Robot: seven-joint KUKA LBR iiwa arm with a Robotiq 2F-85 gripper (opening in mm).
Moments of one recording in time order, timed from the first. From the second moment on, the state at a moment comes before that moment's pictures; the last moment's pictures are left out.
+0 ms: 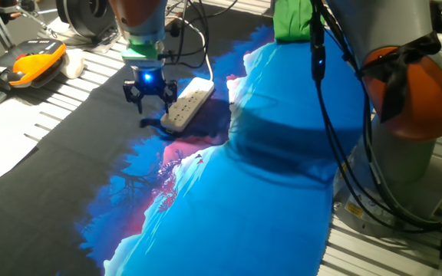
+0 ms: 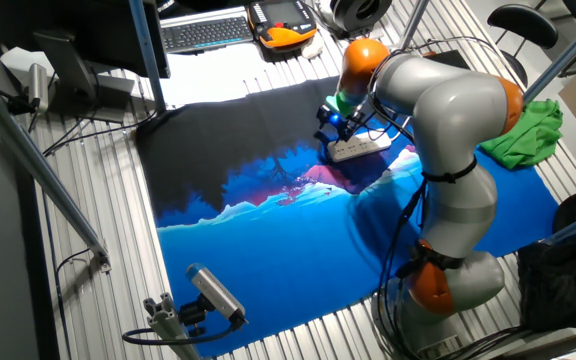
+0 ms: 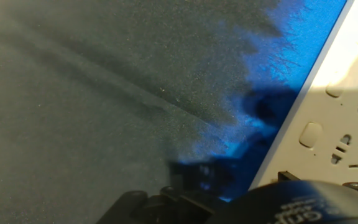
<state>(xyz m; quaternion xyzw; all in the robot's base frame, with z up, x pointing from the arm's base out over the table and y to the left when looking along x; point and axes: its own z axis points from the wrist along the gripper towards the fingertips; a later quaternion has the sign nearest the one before) 0.610 0.007 0.053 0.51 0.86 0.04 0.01</state>
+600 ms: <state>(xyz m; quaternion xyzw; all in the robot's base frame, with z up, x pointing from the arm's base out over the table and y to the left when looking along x) 0.607 0.007 0.045 0.51 0.86 0.04 0.02</state>
